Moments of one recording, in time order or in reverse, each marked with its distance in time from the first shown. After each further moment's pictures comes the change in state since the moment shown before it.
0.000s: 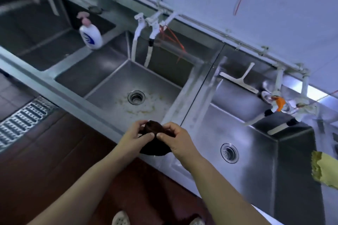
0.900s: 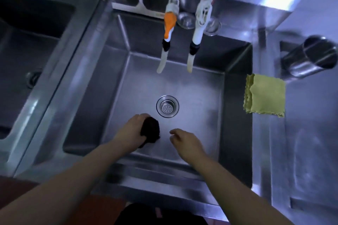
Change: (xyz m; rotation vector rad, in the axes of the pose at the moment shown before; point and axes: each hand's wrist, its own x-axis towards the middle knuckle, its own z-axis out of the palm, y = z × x) left_hand 0.111 -0.133 0.371 1.037 -0.413 0.150; right_hand -0.070 0.260 -0.354 -0.611 0.135 0.319
